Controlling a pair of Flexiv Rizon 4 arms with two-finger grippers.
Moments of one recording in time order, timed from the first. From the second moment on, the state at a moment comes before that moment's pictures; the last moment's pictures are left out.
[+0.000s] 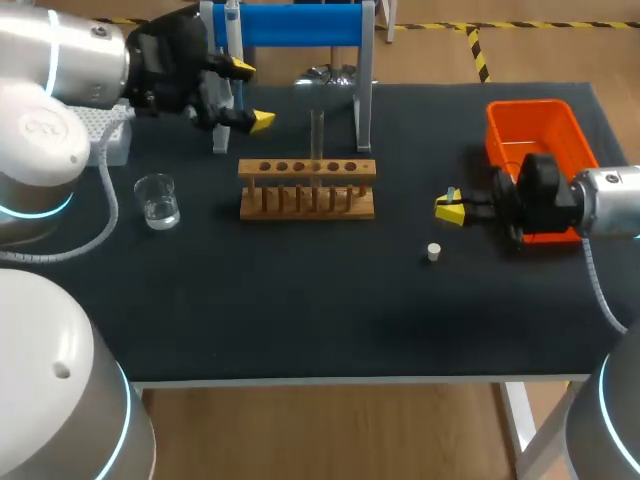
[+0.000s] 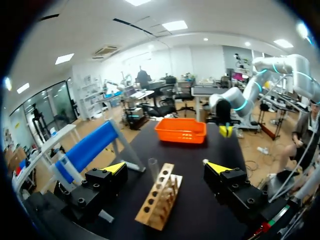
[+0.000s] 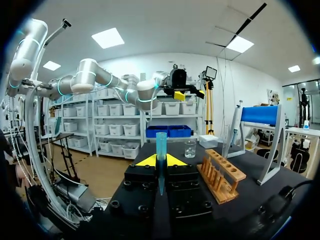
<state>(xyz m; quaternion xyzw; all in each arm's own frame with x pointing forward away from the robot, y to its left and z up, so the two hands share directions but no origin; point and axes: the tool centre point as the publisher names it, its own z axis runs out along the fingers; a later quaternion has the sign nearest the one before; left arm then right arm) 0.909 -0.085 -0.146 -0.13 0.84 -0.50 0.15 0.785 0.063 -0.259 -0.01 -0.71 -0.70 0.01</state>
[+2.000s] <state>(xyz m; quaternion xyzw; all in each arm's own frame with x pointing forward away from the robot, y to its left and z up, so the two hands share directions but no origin) 1.085 -0.034 -0.177 -0.48 0.64 -0.44 0.40 0.785 0.063 -0.259 -0.01 -0.71 -0.70 0.01</state>
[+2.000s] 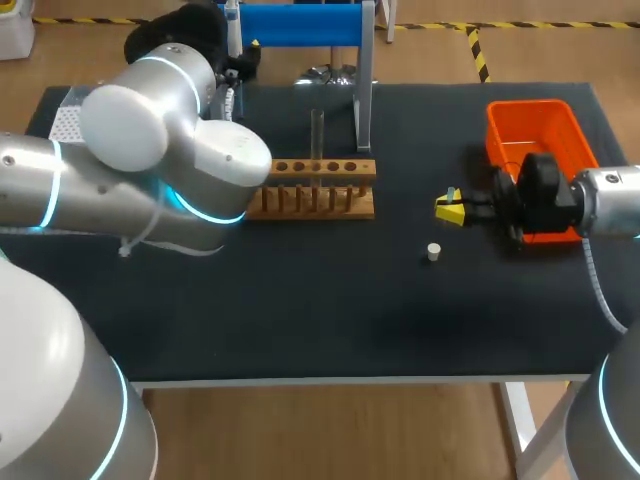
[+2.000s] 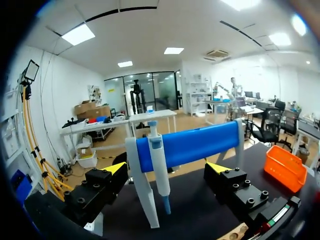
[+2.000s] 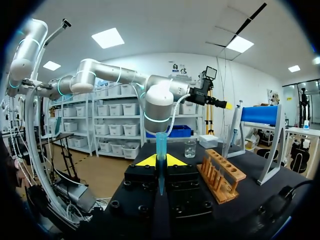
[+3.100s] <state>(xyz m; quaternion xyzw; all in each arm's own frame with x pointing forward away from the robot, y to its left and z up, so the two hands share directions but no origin) 1.136 -0.032 -0.189 -0.49 0.60 -0.46 0.44 0.785 0.063 -0.259 -0.01 -0.71 -0.70 0.01</state>
